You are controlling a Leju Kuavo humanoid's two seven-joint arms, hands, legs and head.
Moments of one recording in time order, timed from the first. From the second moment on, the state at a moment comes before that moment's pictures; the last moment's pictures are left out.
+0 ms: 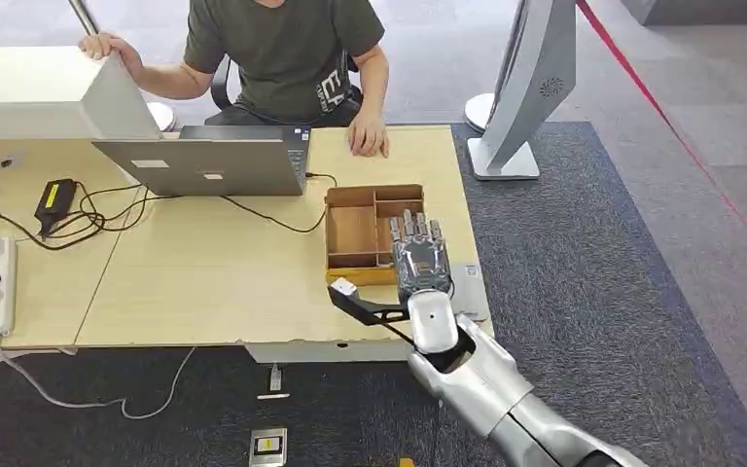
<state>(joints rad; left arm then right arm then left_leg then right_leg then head) -0.09 0.07 -0.61 -0.19 1.29 0.33 -0.13 -0.53 0.00 0.69 -1.02 1.42 -0.03 0.67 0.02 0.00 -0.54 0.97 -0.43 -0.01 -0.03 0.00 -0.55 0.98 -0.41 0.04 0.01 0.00</state>
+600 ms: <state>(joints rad) -0.09 0.07 -0.61 -0.19 1.29 0.33 -0.12 -0.55 0.03 0.69 -0.90 1.42 -0.05 0.64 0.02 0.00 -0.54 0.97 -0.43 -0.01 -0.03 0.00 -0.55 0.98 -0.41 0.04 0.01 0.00</state>
